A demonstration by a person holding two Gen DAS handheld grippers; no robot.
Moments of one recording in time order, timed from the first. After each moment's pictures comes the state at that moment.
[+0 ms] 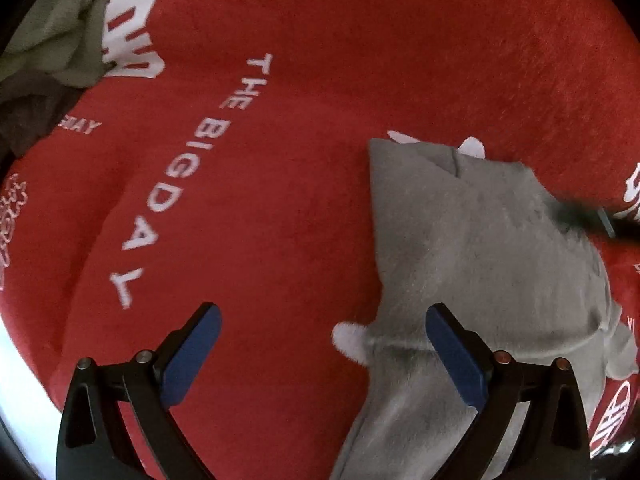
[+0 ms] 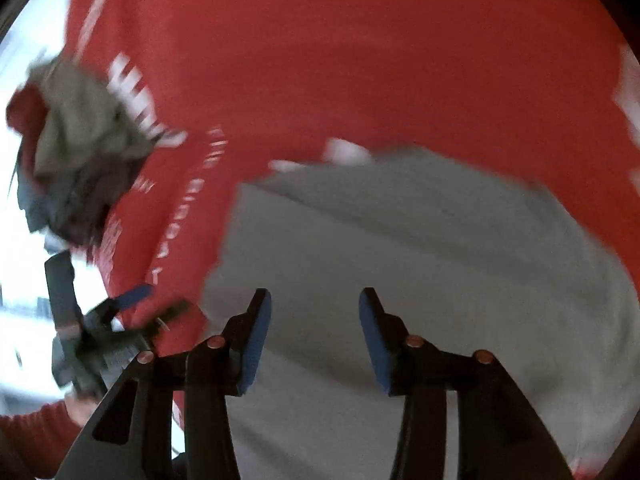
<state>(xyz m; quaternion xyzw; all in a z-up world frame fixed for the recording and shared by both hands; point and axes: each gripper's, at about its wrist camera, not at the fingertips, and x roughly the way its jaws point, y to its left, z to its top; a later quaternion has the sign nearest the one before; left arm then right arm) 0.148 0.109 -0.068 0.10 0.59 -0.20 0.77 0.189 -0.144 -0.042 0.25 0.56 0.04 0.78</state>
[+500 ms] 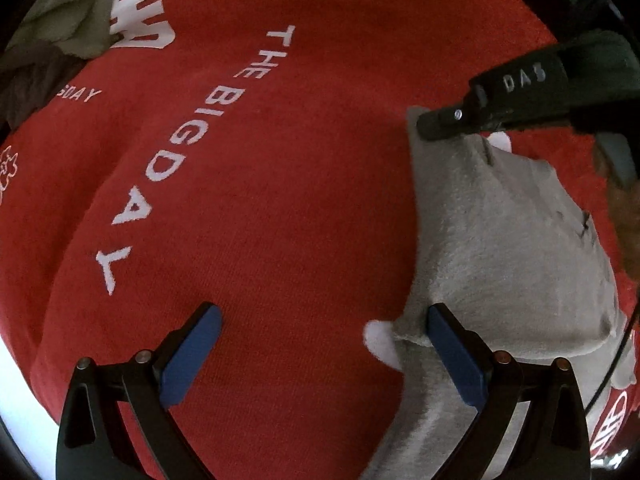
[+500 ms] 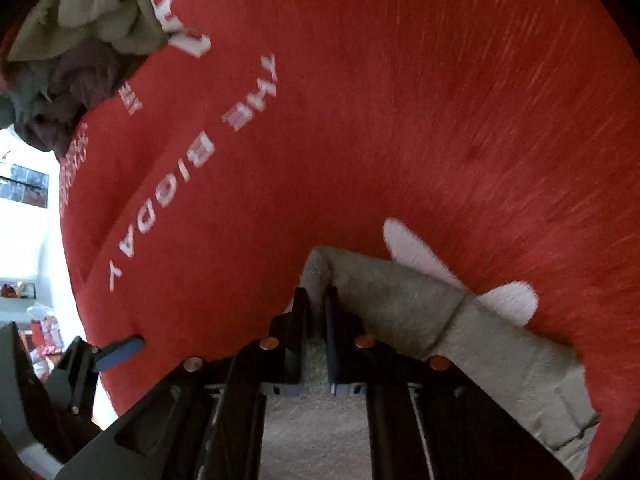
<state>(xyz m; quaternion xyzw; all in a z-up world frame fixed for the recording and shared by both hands) 0.153 0.129 -0.091 0.08 0.60 -0.20 0.77 0.316 -0.076 -0.091 0.11 0.65 0.09 0.75</state>
